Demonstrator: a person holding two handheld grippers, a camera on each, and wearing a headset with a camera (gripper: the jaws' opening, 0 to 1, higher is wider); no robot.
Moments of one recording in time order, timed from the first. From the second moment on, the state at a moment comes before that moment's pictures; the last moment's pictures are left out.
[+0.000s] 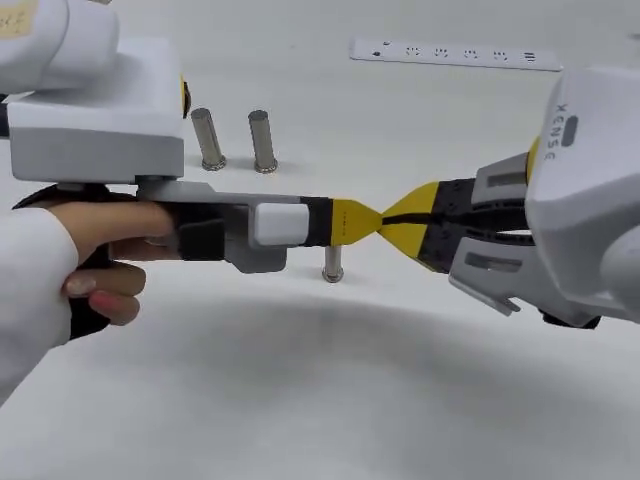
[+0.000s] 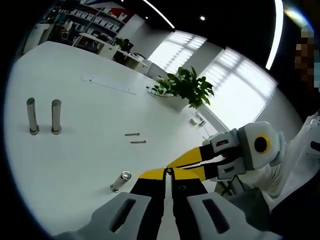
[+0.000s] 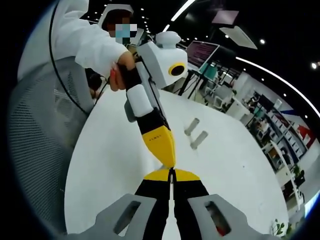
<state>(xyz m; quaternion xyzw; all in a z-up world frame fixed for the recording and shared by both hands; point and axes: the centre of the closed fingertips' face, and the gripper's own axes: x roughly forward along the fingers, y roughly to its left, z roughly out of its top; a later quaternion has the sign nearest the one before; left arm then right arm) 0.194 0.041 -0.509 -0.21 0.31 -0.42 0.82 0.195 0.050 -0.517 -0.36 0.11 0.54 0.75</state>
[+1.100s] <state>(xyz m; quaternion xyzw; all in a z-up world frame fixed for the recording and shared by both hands) 0.190 0.043 -0.512 -0.21 0.34 -0.43 0.81 0.191 0.050 -0.519 -0.37 0.10 0.54 0.75</state>
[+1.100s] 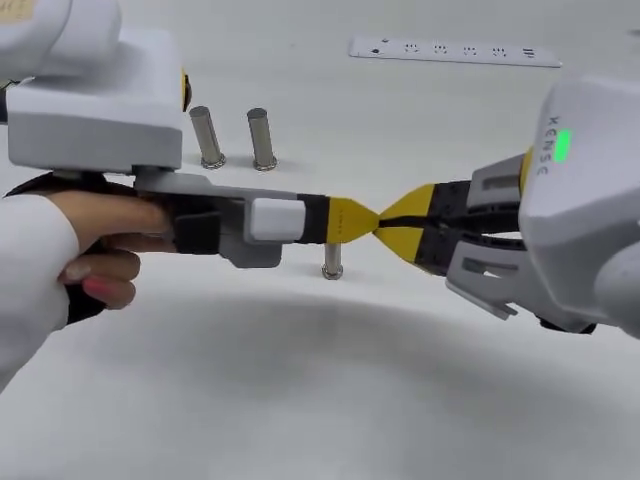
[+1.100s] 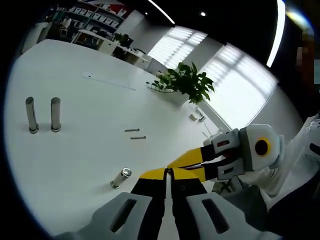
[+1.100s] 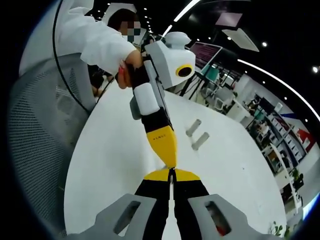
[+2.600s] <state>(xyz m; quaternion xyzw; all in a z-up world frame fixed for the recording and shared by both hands) 0.173 0.038 -0.521 -0.12 0.34 -0.46 0.81 0.179 0.025 -0.545 -0.18 0.25 0.60 0.74</state>
